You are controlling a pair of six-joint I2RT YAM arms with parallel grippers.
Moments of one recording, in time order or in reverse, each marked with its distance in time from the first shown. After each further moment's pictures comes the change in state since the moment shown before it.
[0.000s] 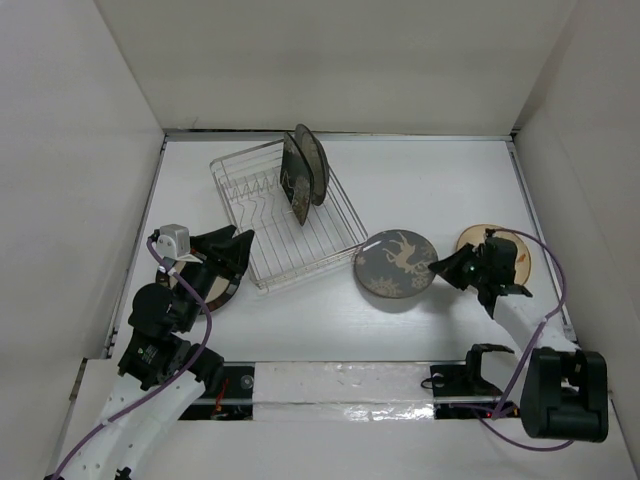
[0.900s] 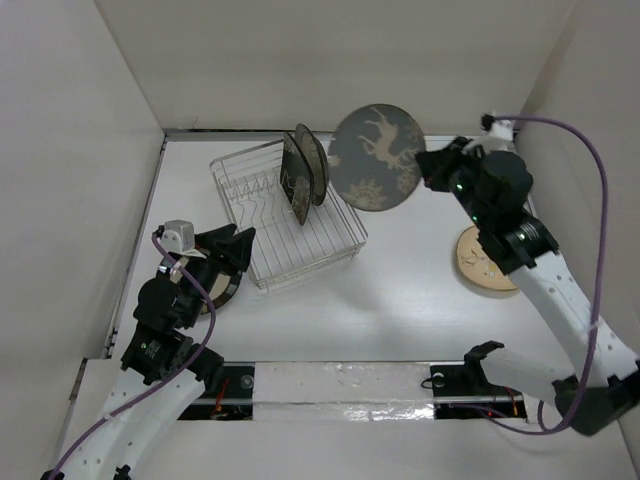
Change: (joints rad) left arm 0.000 0.038 0.000 -0.002 -0.024 0.003; right arm 0.468 -0.067 0.828 -0.236 0.480 -0.222
